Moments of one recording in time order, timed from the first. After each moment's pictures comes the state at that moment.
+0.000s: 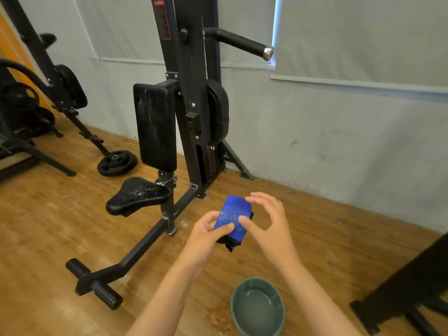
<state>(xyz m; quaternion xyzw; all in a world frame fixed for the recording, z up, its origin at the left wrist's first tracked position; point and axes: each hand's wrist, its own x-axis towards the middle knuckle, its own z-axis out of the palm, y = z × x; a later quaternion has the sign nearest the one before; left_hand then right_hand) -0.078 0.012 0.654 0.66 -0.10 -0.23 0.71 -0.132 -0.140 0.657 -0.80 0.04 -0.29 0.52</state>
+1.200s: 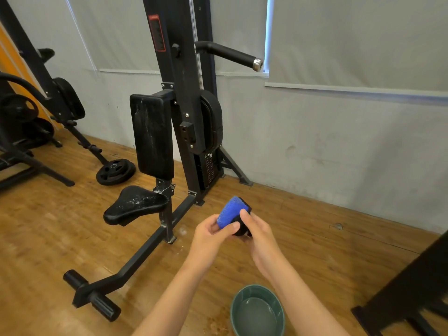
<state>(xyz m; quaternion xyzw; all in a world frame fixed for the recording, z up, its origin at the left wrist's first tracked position) -0.086 -0.014 0.672 0.69 -0.13 -0.15 0.70 -0.125 -0.133 0.661 -0.56 0.10 -0.08 0.82</state>
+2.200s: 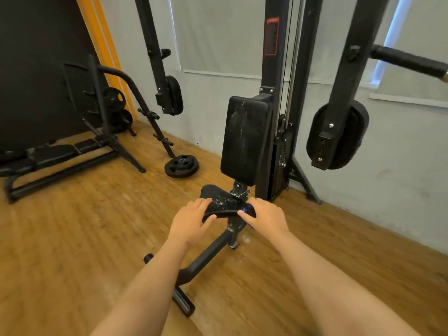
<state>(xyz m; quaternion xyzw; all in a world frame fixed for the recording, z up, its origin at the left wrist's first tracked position) 0.127 0.343 0.639 0.97 -0.20 0.10 0.12 0.104 0.120 0.648 -0.98 -0.04 -0.12 0.14</state>
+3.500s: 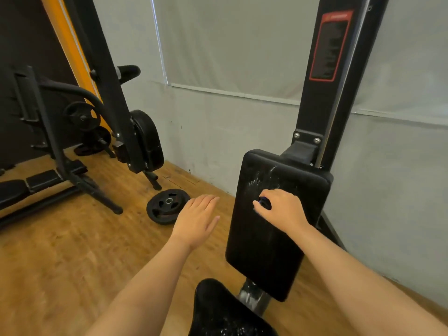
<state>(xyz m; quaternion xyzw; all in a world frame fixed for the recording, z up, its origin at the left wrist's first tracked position) 0.716 0.315 0.679 0.95 -0.27 0.14 0.04 0.691 0.075 0.705 -0.98 -0.05 -0.18 0.10</state>
